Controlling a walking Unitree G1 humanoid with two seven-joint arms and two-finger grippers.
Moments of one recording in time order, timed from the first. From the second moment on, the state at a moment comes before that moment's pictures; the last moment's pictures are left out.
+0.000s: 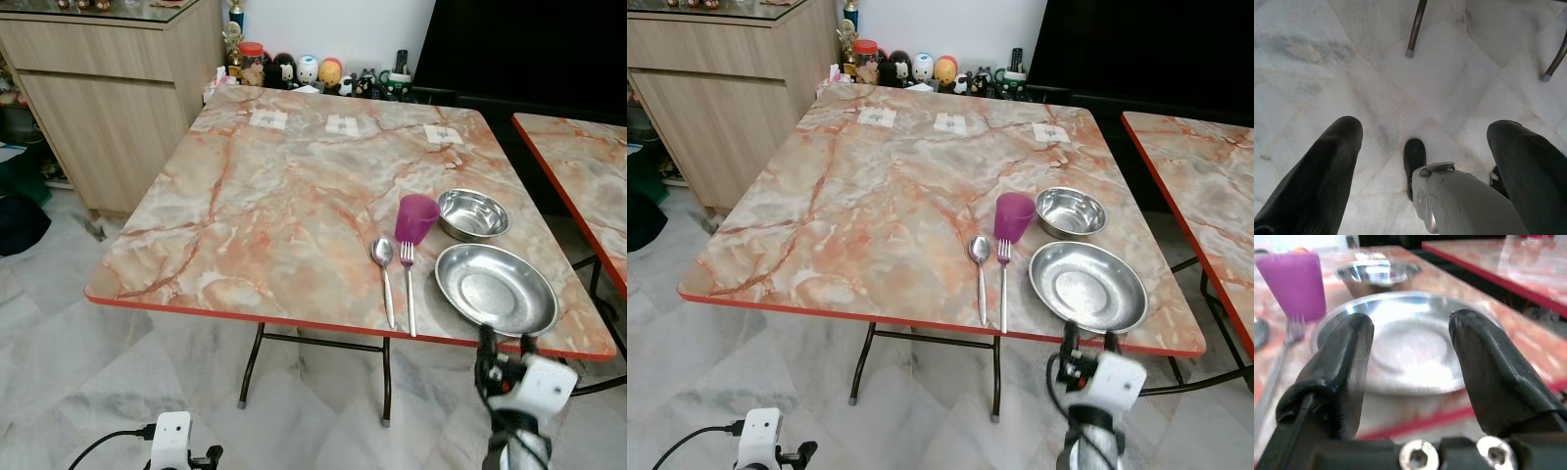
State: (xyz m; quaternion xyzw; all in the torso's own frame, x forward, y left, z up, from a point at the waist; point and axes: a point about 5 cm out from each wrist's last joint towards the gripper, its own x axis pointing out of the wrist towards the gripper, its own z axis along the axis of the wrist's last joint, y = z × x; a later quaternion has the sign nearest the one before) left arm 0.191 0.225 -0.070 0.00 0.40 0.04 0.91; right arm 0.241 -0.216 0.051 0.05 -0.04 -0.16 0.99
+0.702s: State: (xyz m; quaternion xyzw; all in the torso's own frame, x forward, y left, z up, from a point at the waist) left arm 0.192 0.227 -0.069 0.00 0.40 0.05 0.92; right arm 0.258 -0.189 0.060 0.07 -0.02 -0.12 0.99
